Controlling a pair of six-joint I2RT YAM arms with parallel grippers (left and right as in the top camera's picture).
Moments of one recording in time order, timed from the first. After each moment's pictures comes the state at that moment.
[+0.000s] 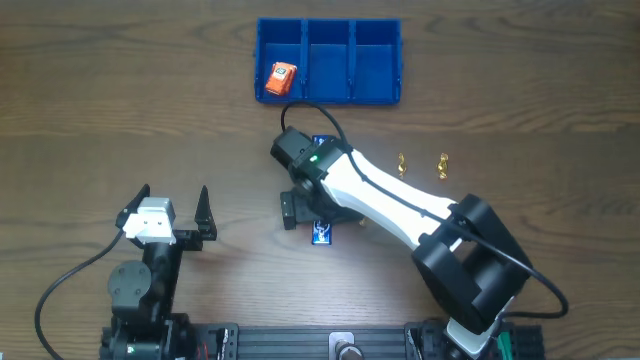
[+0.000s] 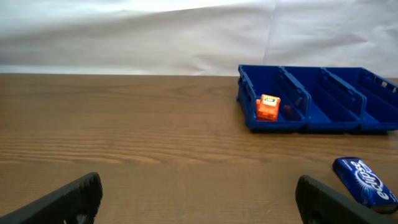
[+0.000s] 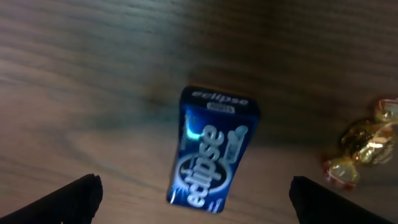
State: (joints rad) left arm -0.05 0.01 0.04 -0.15 0.03 -0.04; right arm 0.80 1.87 1.28 -0.96 -0.10 0.65
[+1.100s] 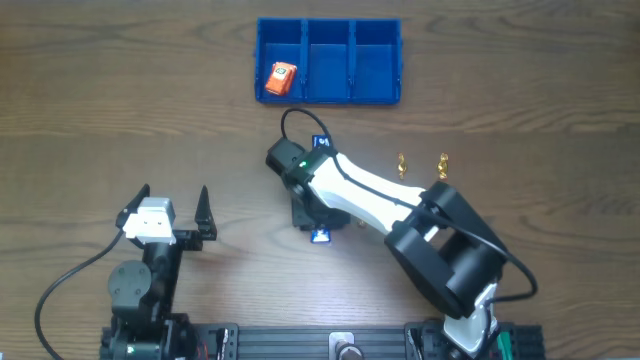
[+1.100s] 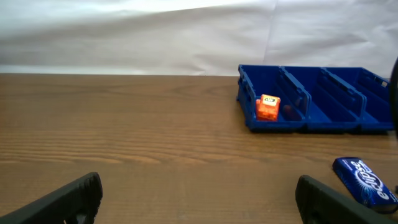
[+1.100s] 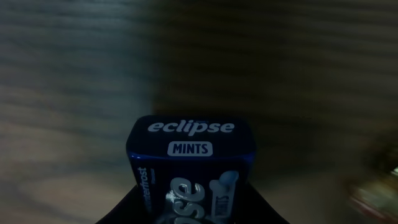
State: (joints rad) left arm -0.05 0.01 0.04 -0.15 0.03 -0.04; right arm 0.81 1.96 1.28 -0.94 -0.05 0.75
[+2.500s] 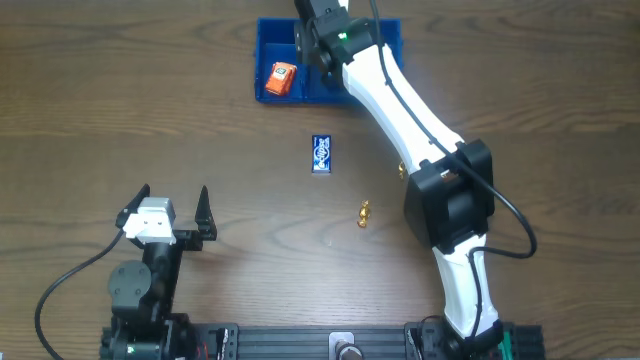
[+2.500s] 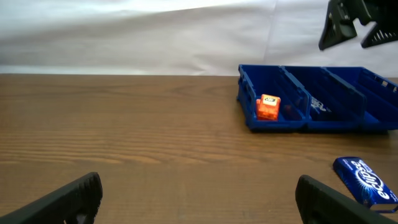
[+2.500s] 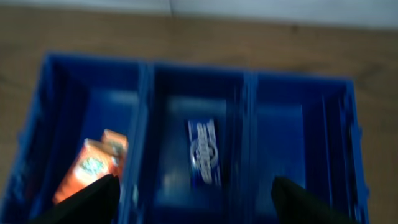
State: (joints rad) left arm -0.05 0.01 0.04 -0.15 0.03 -0.04; right arm 0.50 2.24 2.10 -0.81 0.31 0.34
